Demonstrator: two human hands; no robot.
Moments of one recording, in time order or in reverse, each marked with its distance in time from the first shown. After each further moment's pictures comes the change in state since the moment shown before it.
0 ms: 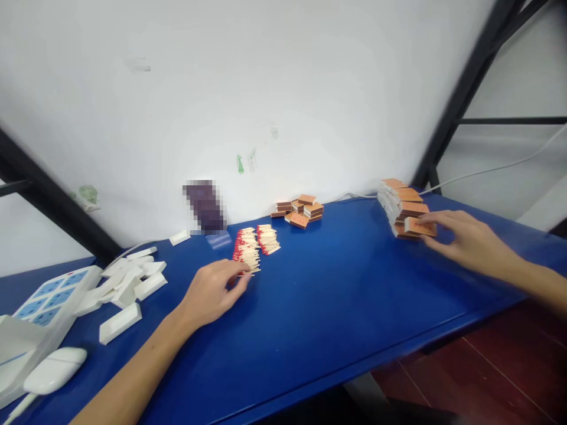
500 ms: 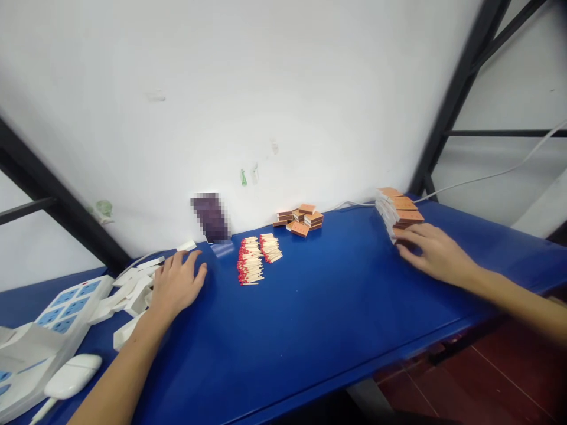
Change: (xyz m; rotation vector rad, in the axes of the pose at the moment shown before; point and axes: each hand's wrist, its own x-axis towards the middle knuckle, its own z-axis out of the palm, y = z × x) left_hand -0.011 -0.070 -0.024 0.584 -0.033 -0.560; right_hand 0.012 -0.024 0.017 -0.022 -0.008 -0.157
